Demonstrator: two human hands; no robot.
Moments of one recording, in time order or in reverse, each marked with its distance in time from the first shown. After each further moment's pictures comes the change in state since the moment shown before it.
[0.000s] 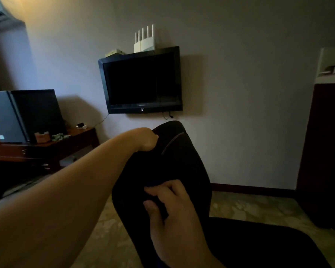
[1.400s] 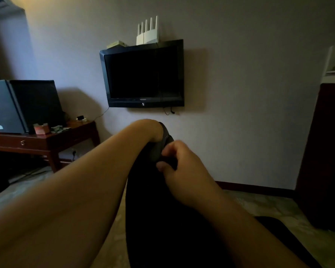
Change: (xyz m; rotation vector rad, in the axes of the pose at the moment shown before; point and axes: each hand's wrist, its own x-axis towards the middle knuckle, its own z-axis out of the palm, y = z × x) left_hand 0.023 0.015 -0.001 0.218 -0.040 -0.008; right_hand 0.080 0.007 -0.039 0.200 -0.297 0.190
